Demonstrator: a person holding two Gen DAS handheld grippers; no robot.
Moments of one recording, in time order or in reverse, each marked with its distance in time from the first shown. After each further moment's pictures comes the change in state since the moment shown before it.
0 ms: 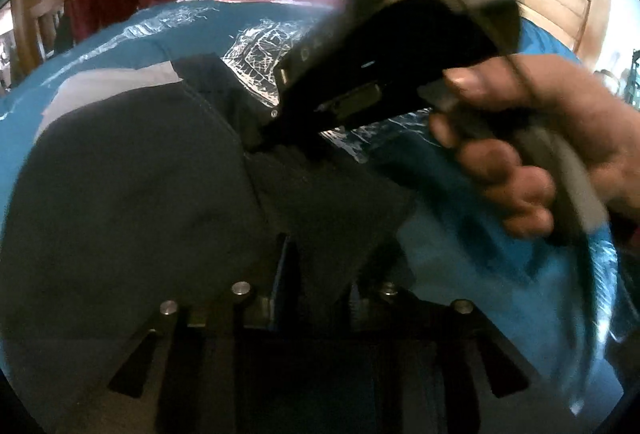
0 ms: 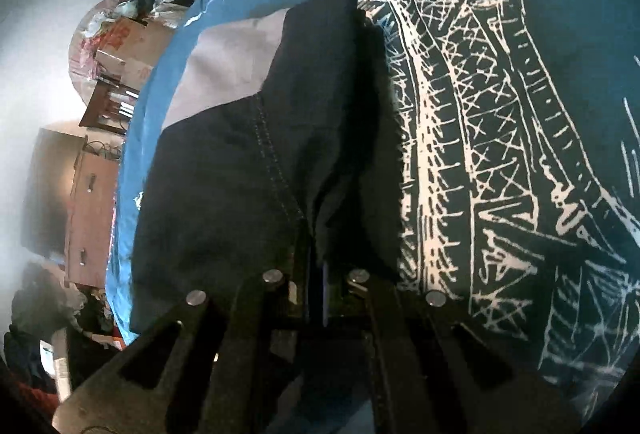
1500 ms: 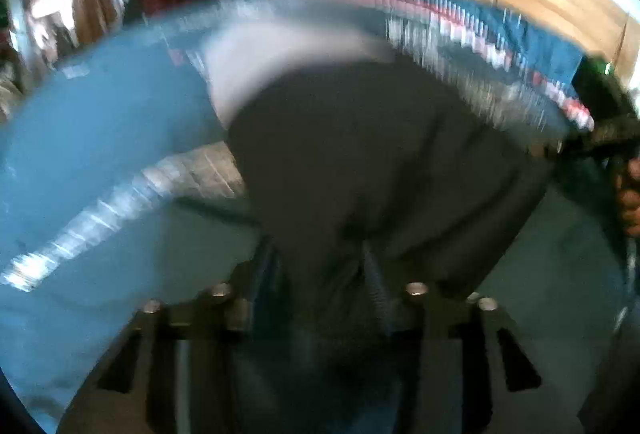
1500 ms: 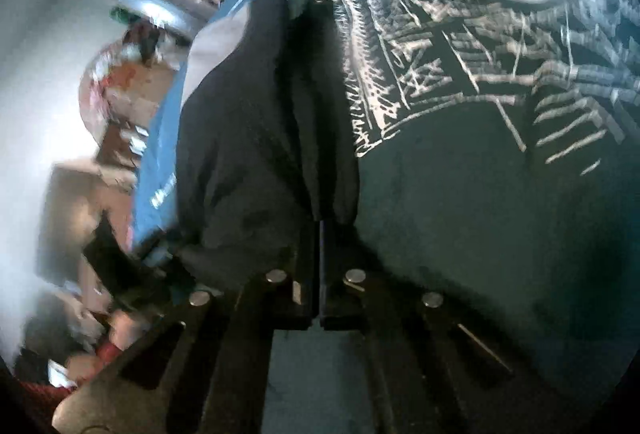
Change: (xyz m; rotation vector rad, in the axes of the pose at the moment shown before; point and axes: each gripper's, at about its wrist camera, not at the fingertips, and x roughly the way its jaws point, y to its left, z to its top) left arm -0.087 0.147 -0.064 -0.101 -0.070 0.167; right arm -0.063 -0.021 -0.097 0.006 -0.145 -0.043
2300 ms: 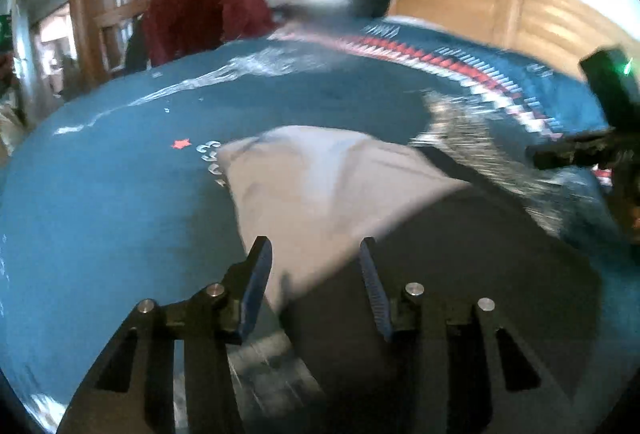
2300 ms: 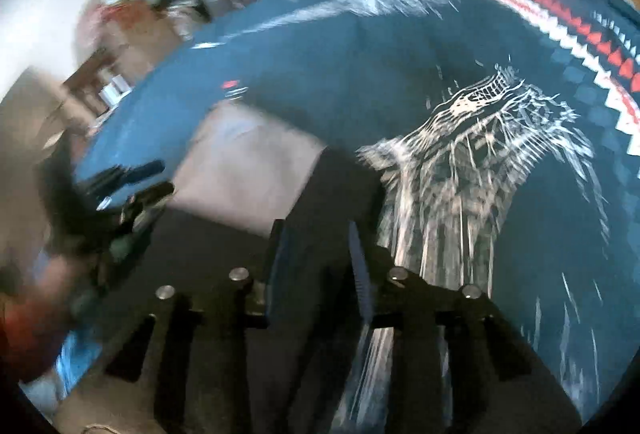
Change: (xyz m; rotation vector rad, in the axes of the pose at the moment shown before) left arm 0.065 0.041 0.082 0.030 -0.110 -0.026; right arm 0.002 0.044 0.111 -0.391 -0.111 -0.139
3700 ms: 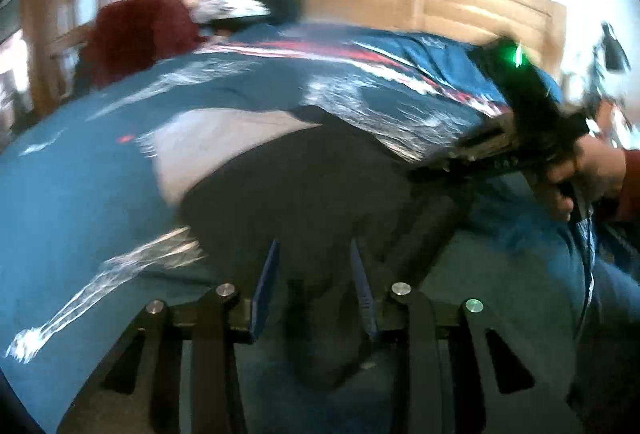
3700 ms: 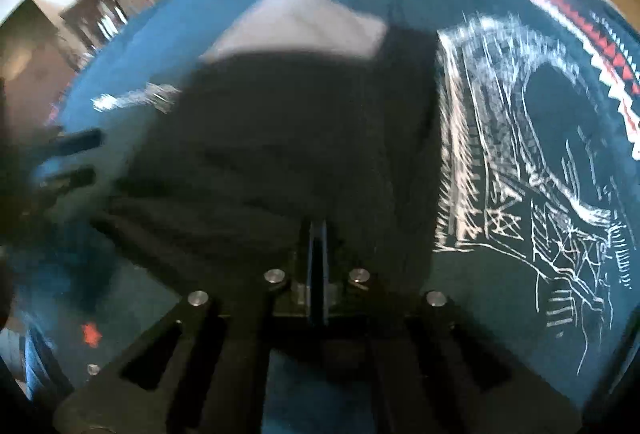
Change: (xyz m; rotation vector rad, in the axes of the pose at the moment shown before) left arm -0.089 -0.083 -0.064 0.182 0.036 -0.176; right arm -0.025 0.083 -0.091 -0.083 0.094 -0.090
